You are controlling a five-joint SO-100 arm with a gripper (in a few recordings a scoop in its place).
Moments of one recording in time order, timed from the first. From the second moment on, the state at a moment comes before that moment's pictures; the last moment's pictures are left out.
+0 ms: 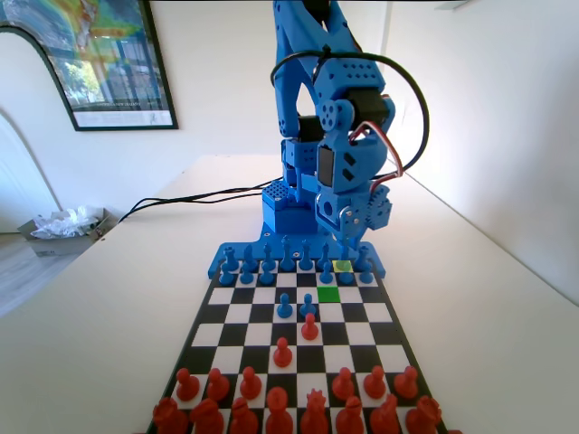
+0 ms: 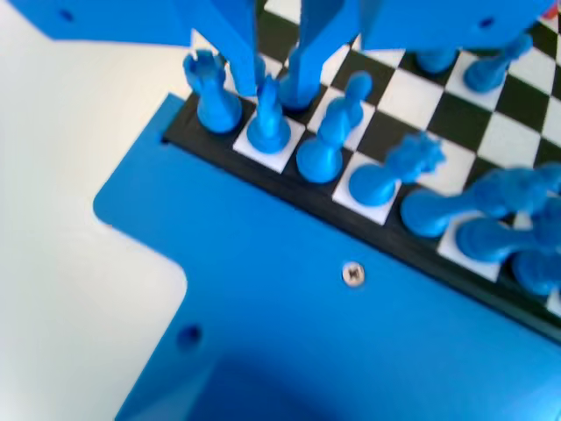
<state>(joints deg) -23.9 105.6 149.3 43.4 -93.8</state>
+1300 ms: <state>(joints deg) -24.6 102.7 151.3 37.9 -93.8</state>
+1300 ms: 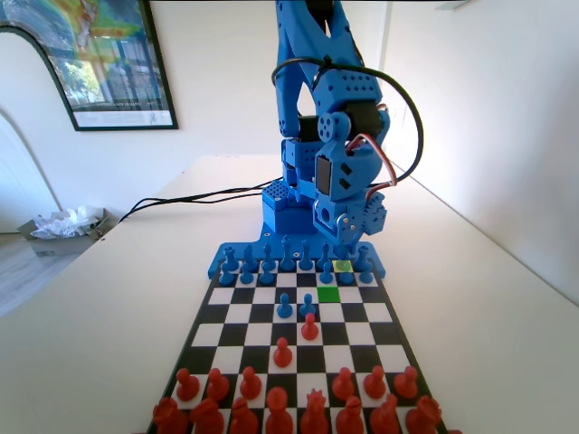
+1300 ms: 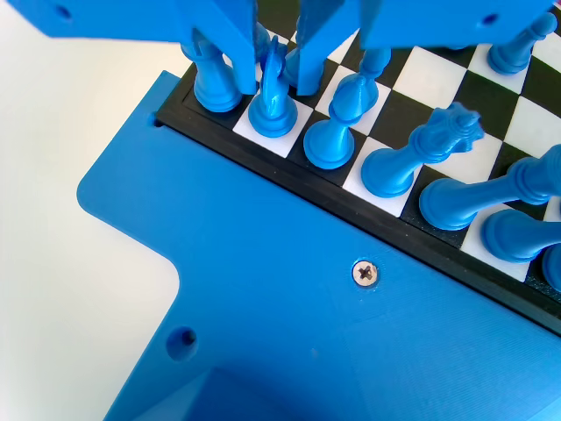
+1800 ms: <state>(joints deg) -25.2 102.7 151.3 38.2 -94.7</state>
